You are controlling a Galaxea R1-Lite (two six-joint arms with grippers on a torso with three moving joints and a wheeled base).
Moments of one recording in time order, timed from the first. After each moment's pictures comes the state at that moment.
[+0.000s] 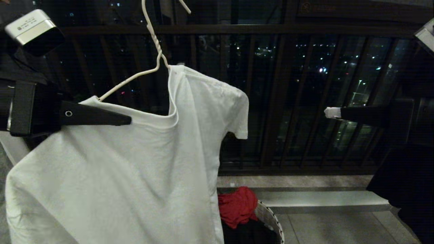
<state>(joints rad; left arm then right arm) -0.07 1.38 -1.45 0.66 -1.03 0.16 0.46 1.24 -1.11 0.10 0.18 0.14</state>
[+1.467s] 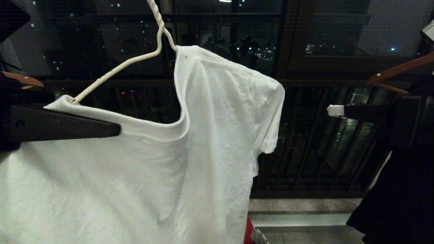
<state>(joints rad) -0.21 1.22 -1.35 0.55 -1.06 0.04 0.46 1.23 -1.12 0.10 0.18 0.14</state>
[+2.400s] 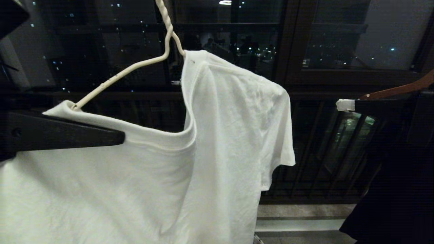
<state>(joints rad) -0.32 1.20 -1.35 0.55 -0.93 -0.02 0.46 1.19 -1.10 0.06 0.19 0.13</state>
